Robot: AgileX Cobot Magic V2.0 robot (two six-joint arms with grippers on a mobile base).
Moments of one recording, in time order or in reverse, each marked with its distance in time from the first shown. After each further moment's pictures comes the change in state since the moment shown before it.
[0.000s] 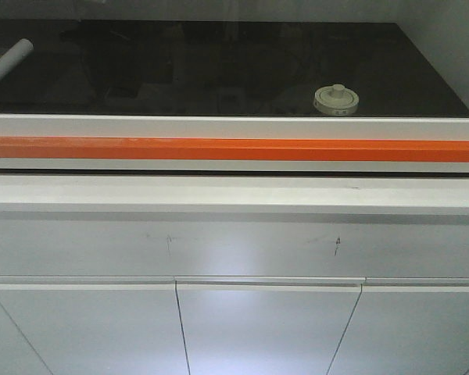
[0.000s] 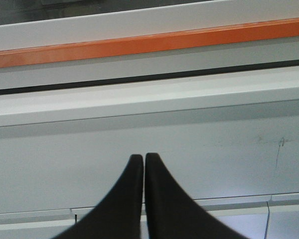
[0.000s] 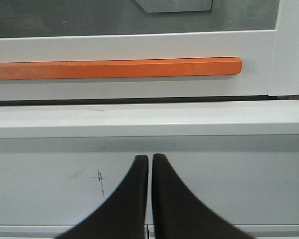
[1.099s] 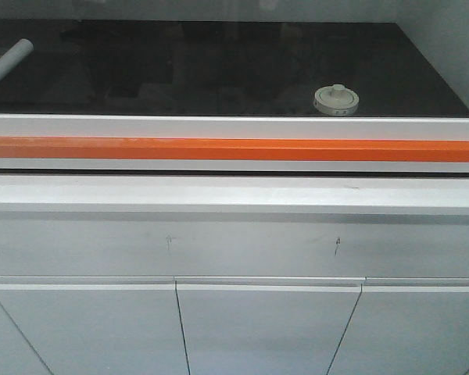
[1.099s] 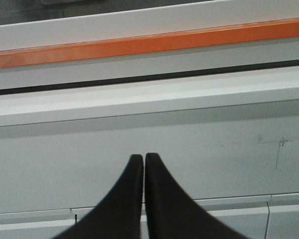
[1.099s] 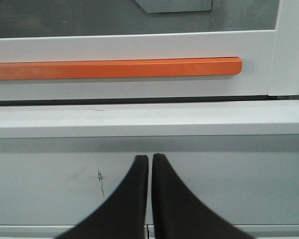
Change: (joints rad) left arm 0.000 0.000 0.000 0.000 0.000 0.000; right arm 0.000 0.000 0.000 0.000 0.000 0.000
